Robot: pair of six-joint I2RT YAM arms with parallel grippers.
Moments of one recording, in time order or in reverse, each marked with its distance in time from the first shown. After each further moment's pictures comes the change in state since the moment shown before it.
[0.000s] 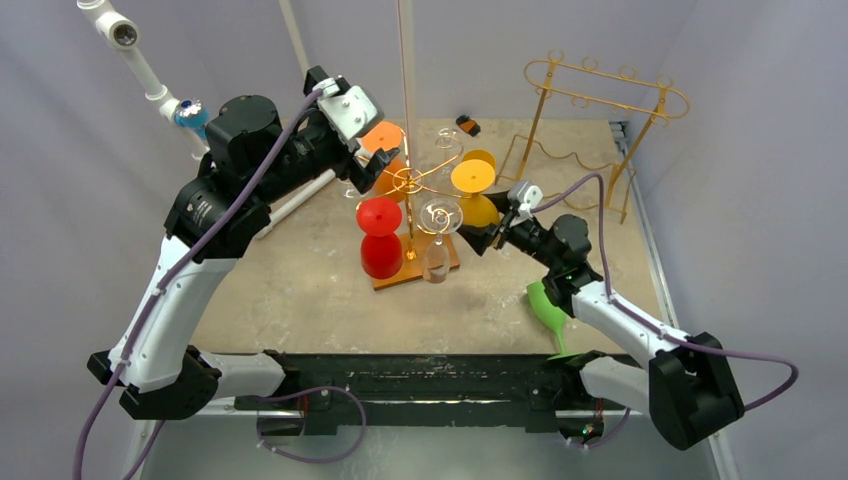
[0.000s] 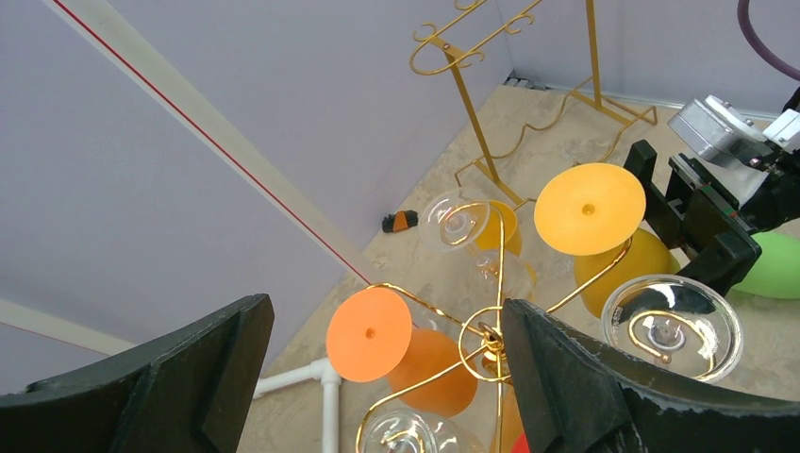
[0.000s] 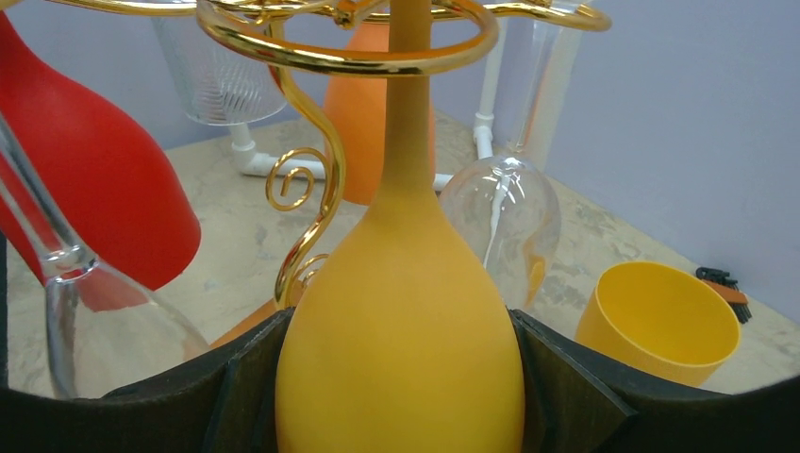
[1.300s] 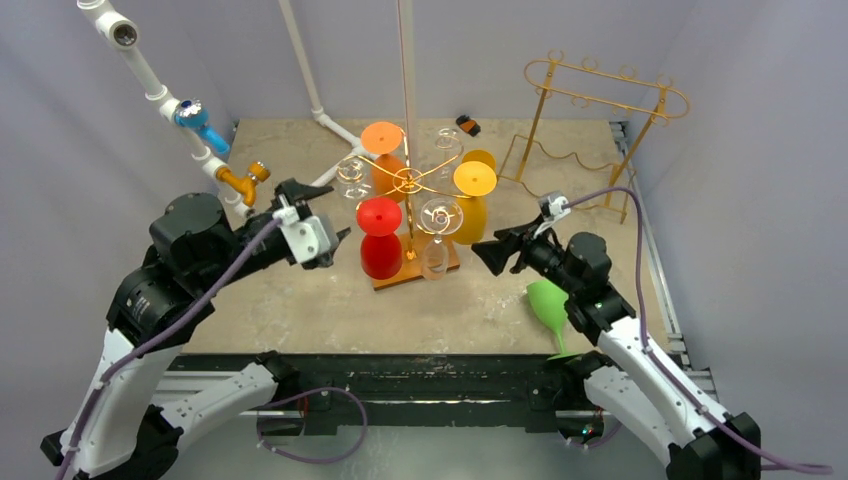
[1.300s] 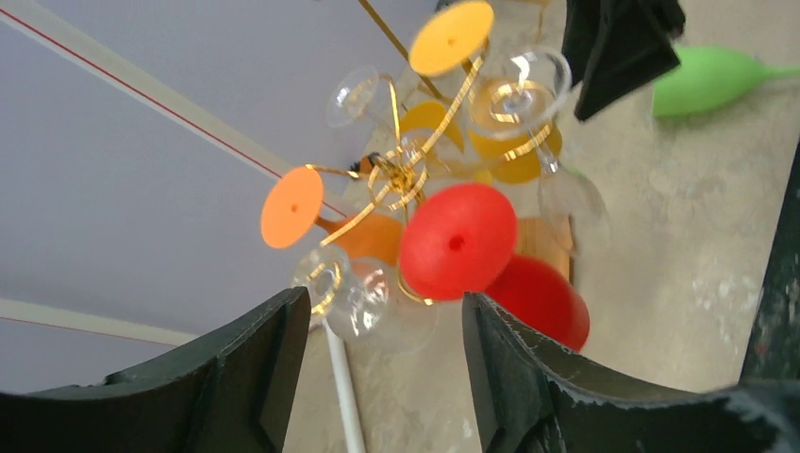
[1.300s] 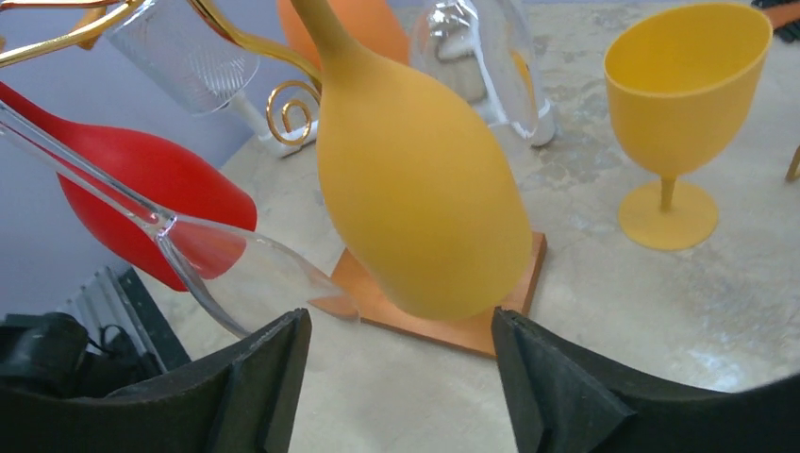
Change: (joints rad) left arm 0.000 -0.388 -0.357 -0.111 0.131 0.185; right arm -0.001 -0.329 0.003 -0.559 0.165 0.361
